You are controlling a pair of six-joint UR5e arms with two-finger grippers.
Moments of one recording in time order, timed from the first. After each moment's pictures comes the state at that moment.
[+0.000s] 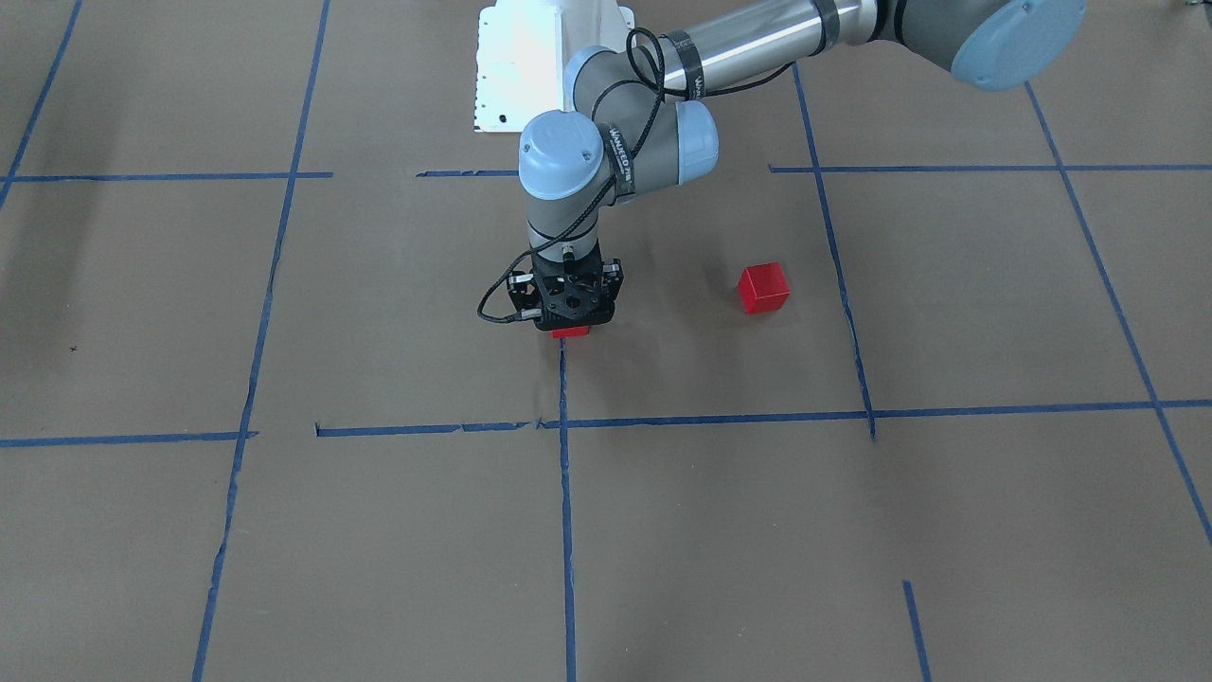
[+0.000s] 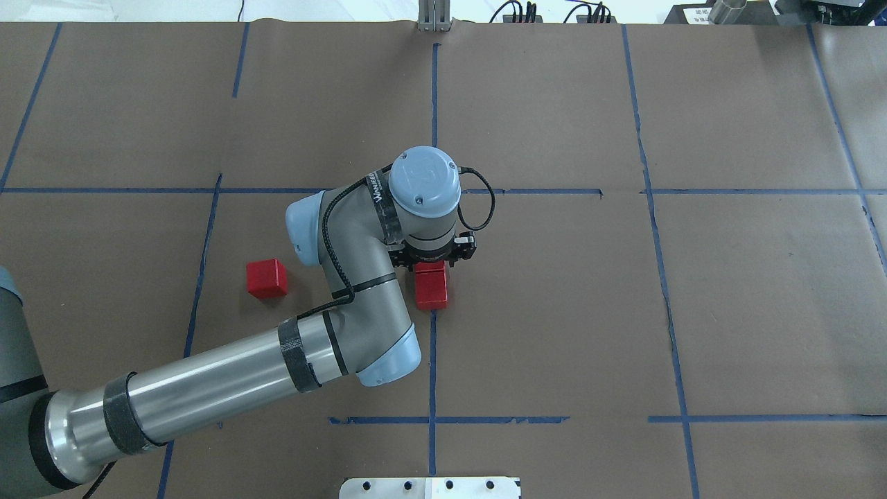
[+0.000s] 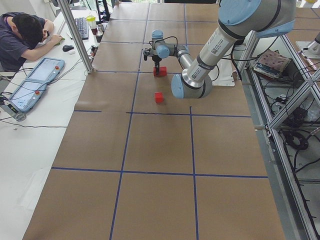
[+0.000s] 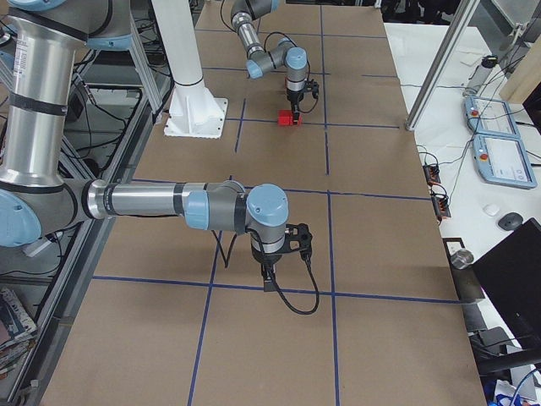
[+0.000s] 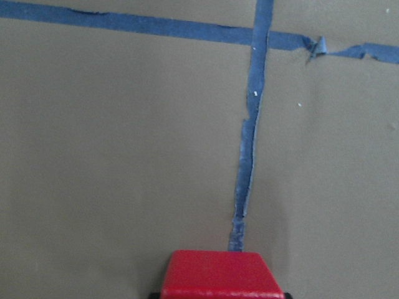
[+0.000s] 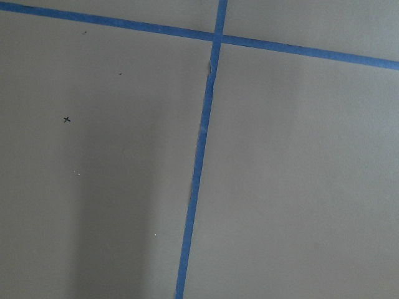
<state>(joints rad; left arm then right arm) -0.49 -2.51 -1.29 -1.68 -1.86 -1.34 1.59 -1.81 1.87 -1.64 2.31 -0.16</state>
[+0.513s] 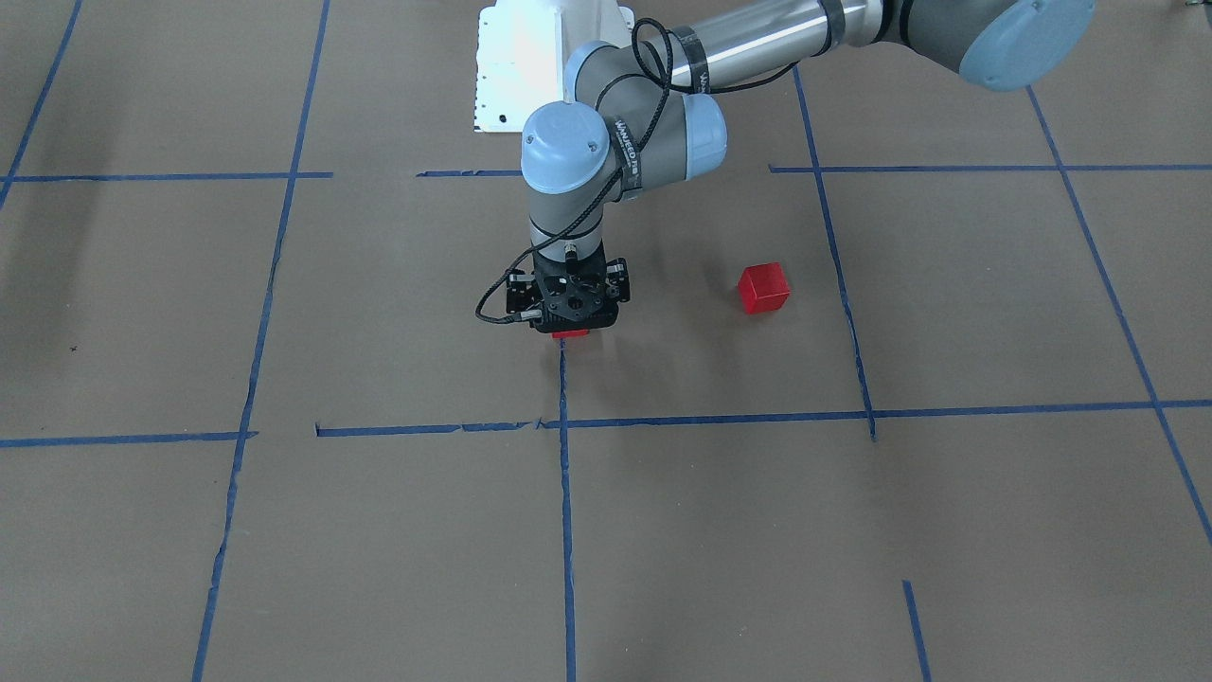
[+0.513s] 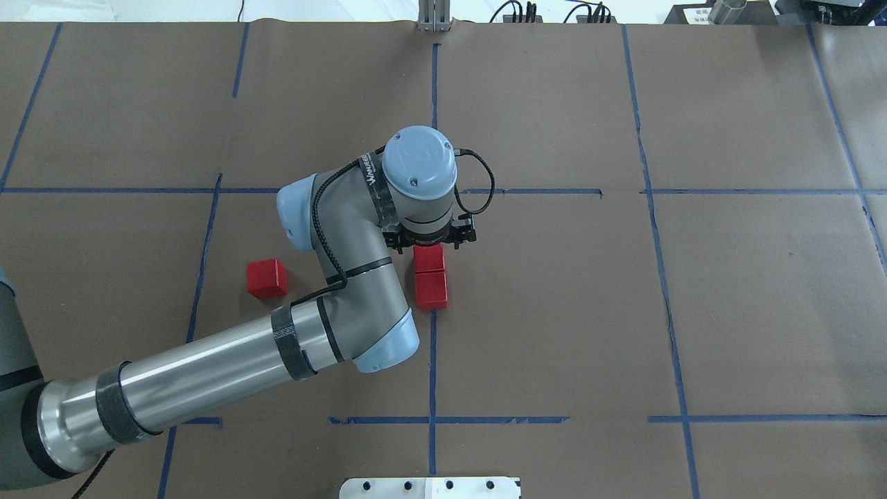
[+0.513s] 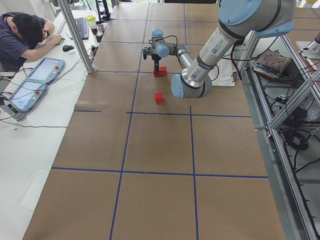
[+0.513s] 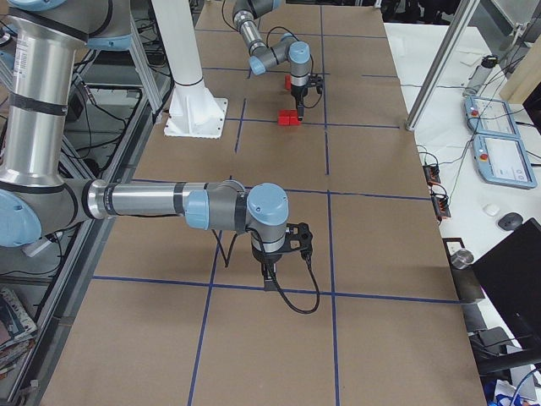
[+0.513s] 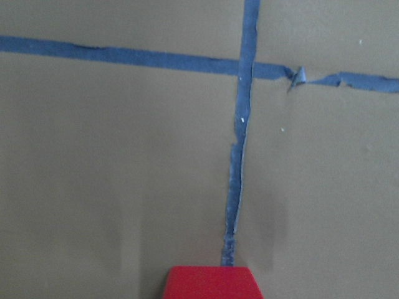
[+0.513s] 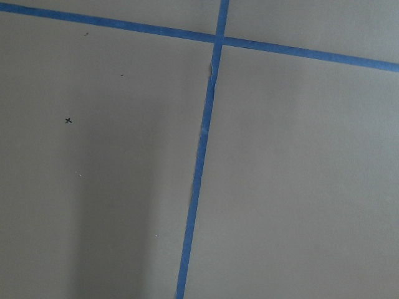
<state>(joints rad) -0.53 -2.50 -1.36 -1.61 -1.85 -1.26 1.59 -1.81 1.87 -1.64 2.31 -0.16</state>
